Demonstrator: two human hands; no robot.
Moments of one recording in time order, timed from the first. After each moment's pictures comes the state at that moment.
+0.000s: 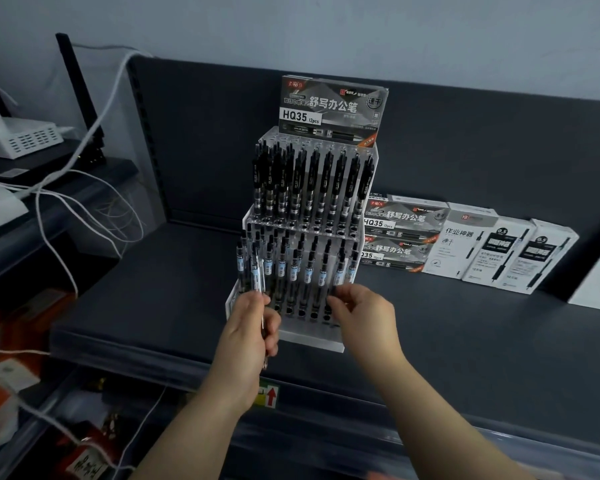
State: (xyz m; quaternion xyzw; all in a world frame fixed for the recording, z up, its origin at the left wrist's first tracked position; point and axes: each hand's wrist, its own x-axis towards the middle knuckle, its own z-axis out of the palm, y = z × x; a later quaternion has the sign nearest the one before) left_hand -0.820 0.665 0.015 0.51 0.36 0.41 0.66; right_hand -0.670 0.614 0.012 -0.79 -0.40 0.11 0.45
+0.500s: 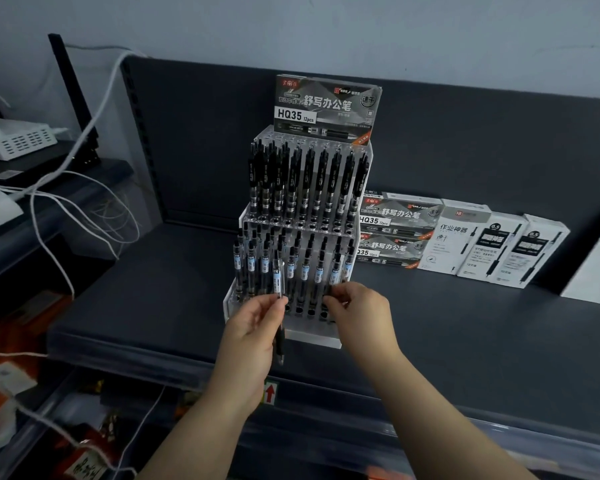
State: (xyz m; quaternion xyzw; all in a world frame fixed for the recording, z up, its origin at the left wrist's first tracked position) left_hand -0.815 0.658 0.009 0.53 0.36 0.42 0.65; right_hand -0.671 0.614 0.014 -0.81 -0.42 0.08 0.40
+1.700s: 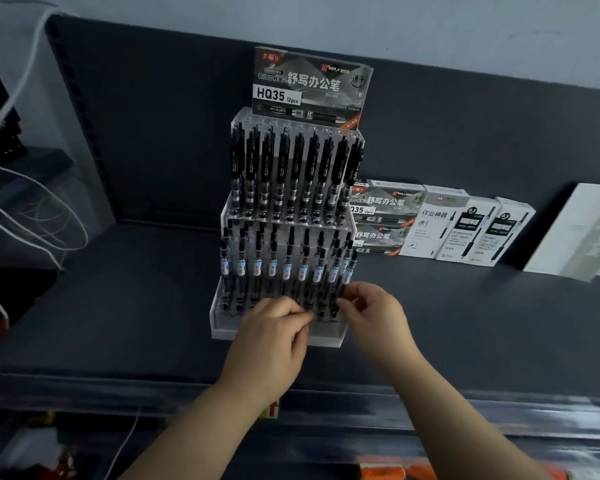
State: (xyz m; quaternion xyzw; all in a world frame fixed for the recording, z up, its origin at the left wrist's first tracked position) left_hand -0.804 0.701 -0.024 0.92 0.18 0.31 0.16; right_hand -0.665 0.607 0.001 -0.83 -0.37 0.07 0.42
